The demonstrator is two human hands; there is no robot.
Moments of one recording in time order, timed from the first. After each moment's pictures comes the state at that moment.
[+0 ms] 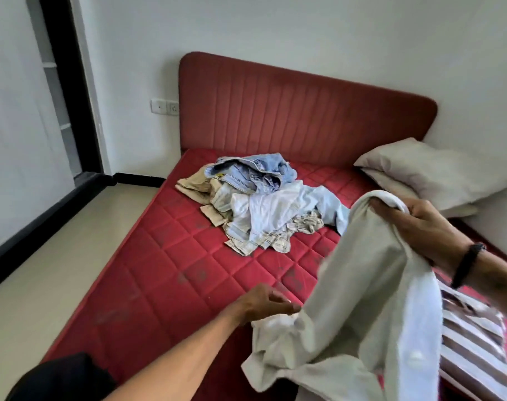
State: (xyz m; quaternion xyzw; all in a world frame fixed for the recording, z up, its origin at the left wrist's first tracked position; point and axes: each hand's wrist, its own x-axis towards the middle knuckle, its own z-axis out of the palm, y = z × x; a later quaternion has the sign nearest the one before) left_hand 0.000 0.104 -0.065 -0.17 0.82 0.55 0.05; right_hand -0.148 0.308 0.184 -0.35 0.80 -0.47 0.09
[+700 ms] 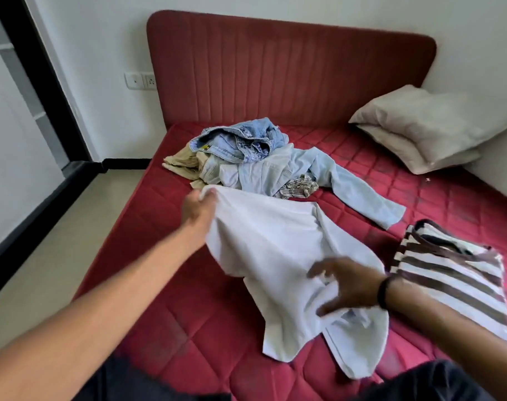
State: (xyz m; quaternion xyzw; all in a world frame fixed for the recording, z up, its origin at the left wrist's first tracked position) left_hand 0.018 0.008 0.025 -0.44 0.61 0.55 -0.36; right_hand -0.126 0.311 0.026 -0.53 0.82 -0.03 0.23
